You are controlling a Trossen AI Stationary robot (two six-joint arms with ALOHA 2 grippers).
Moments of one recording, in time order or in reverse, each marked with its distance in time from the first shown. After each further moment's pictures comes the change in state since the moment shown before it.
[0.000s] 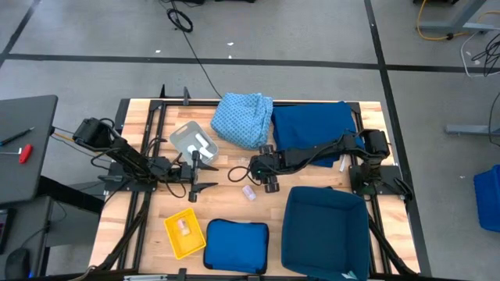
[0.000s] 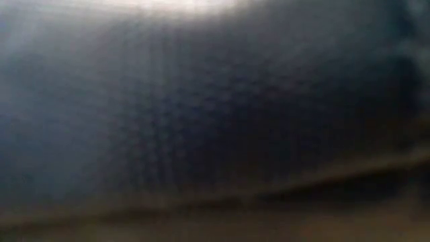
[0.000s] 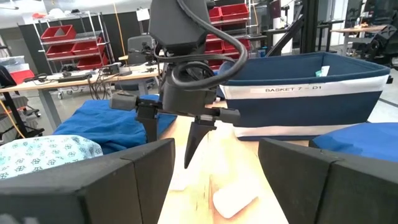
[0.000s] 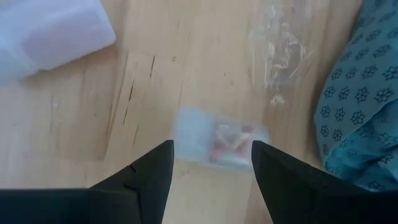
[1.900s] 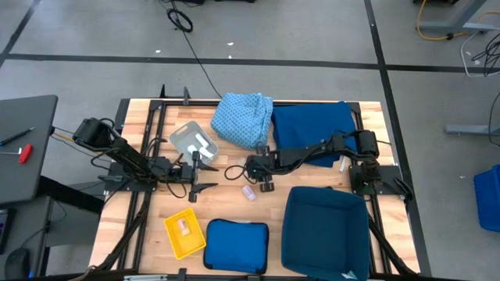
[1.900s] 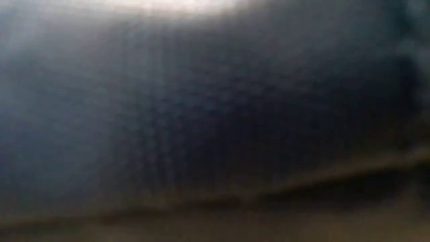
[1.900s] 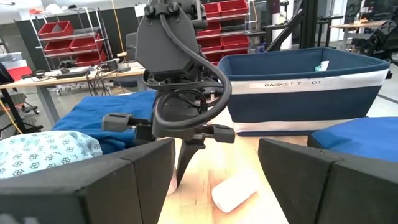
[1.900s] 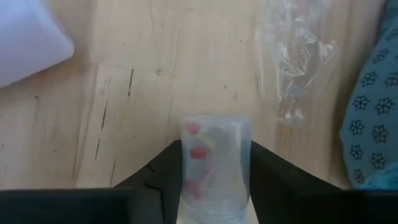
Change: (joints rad) left arm 0.000 0.000 0.000 -0.018 0.003 -0.004; right arm -0.034 0.102 0.001 0.120 -0.010 0.025
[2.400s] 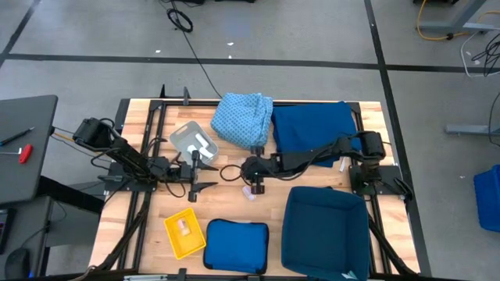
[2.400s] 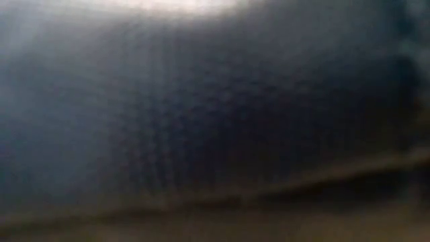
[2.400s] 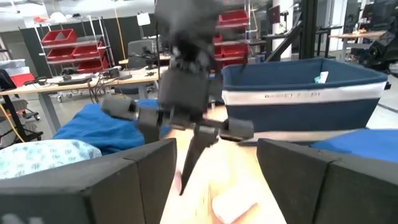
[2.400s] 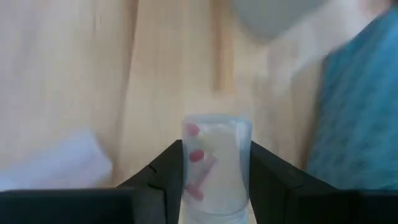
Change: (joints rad) left arm 0.000 0.000 0.000 0.041 0.000 0.003; right arm 0.060 -0.063 -0.002 0.212 0.040 0.051
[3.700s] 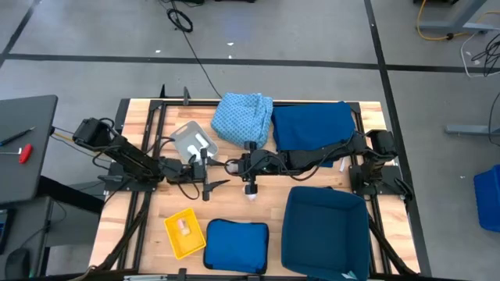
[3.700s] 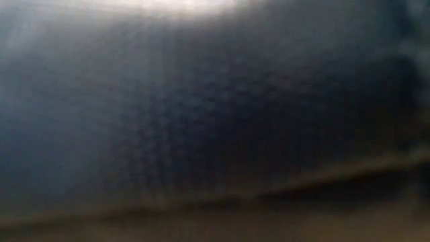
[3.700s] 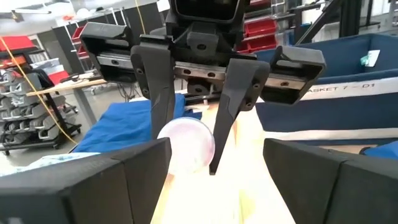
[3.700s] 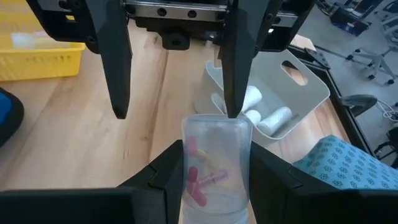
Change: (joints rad) left arm 0.032 -0.001 0.198 -0.277 -0.119 0.071; right arm 0.034 -0.113 -0.001 0.246 -0.074 -0.082
